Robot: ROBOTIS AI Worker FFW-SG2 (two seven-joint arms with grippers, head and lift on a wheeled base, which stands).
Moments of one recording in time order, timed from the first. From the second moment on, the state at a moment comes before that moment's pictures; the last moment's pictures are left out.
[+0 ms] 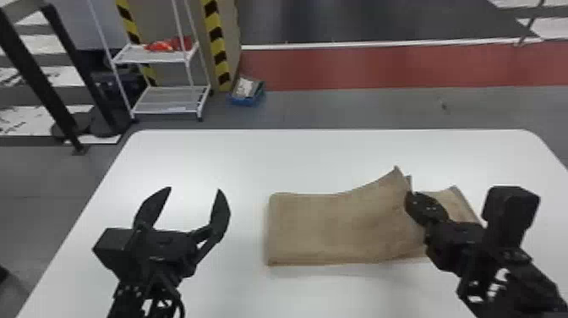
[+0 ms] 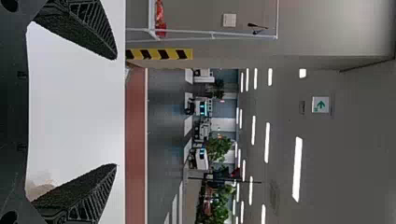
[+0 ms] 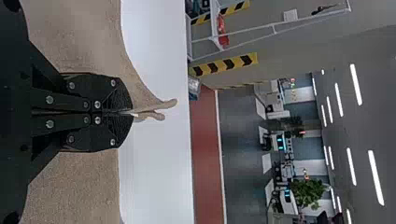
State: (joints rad) left arm 0.47 0.00 0.05 -2.00 0.04 -0.06 -0.08; right arm 0.31 0.00 -0.02 -2.07 -0.09 0.54 0.18
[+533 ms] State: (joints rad) left arm 0.48 0.00 0.06 -2.00 0.04 -0.06 -0.09; right arm 0.28 0.00 -0.16 -2.08 -0.19 0.58 0.19
